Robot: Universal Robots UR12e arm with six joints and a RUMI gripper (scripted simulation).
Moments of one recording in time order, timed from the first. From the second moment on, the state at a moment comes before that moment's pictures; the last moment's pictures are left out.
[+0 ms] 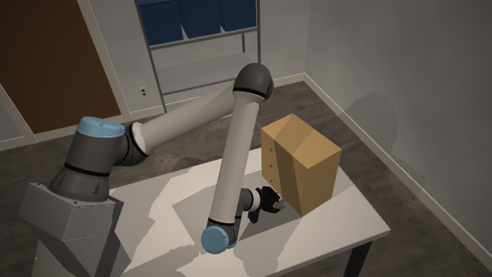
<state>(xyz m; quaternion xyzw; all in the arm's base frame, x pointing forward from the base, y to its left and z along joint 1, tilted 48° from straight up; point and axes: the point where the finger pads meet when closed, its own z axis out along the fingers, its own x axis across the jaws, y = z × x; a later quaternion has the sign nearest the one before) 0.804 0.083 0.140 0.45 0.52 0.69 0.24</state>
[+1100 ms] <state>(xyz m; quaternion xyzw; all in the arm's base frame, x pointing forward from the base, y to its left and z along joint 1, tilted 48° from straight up) 0.735 0.033 0.157 0.45 0.52 0.69 0.24</state>
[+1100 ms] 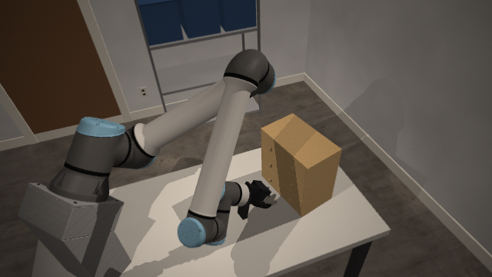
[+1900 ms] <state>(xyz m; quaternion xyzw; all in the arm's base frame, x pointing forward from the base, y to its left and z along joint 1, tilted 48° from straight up) 0.721 0.023 0.161 0.45 0.52 0.68 0.24</state>
